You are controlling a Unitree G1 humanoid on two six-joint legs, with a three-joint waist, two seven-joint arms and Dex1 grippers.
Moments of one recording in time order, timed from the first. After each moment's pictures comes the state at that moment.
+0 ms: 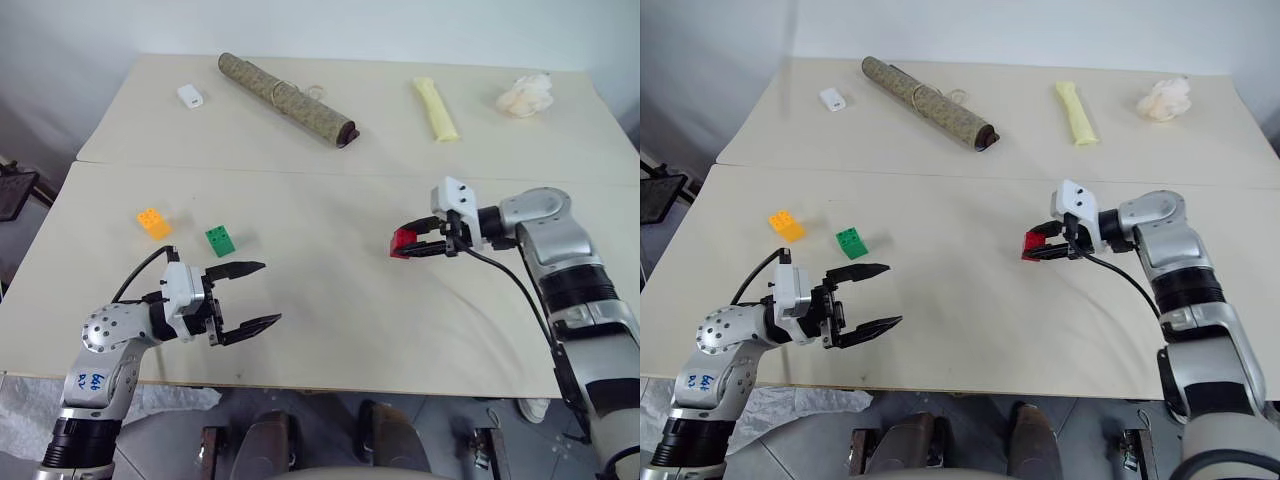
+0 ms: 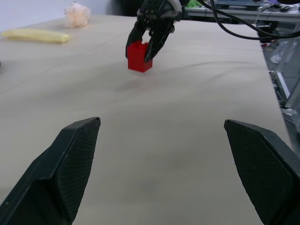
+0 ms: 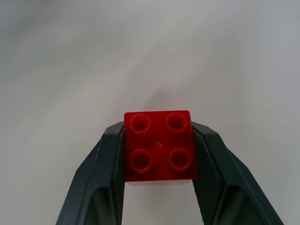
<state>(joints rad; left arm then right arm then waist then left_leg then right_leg) -0.06 0.59 0.12 -0.18 -0.49 0.04 -1.04 -0.93 -0.62 0.23 0.76 0.11 0.04 1.41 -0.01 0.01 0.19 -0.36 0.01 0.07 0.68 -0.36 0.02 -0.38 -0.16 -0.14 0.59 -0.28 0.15</state>
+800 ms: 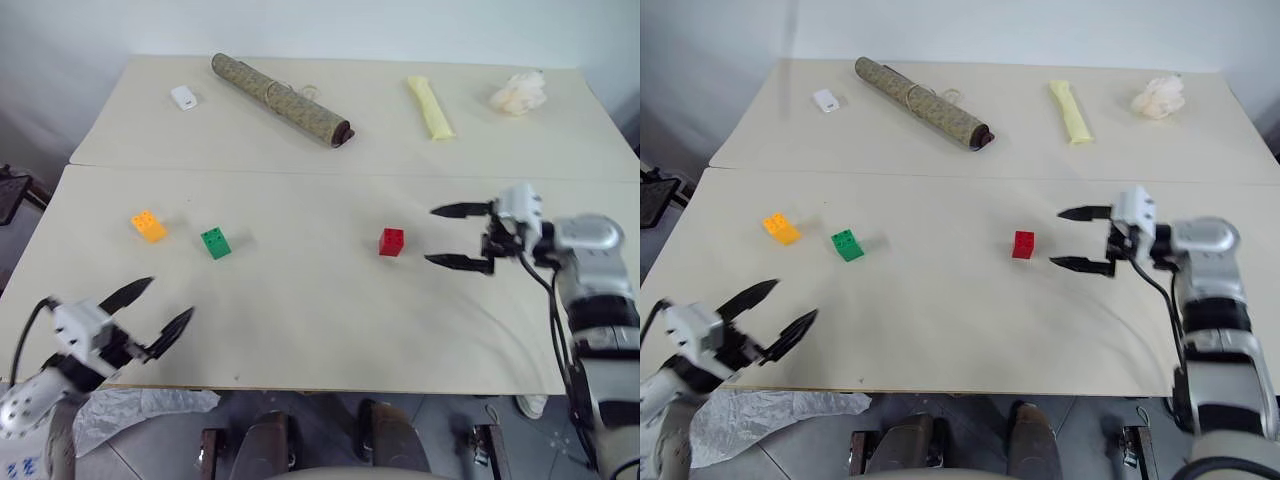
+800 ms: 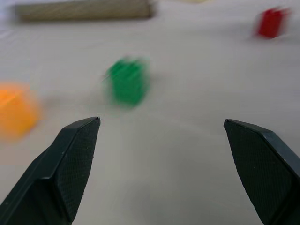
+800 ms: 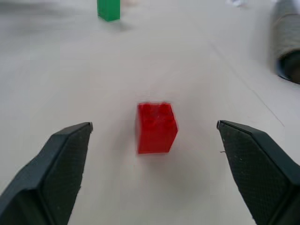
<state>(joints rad) 0.35 0.48 0.55 -0.14 -0.48 -0.09 -0.76 -0.60 -0.73 -0.10 0.66 0.39 -0.22 1.54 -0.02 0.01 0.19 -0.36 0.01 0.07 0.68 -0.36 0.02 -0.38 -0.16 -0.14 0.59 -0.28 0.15</state>
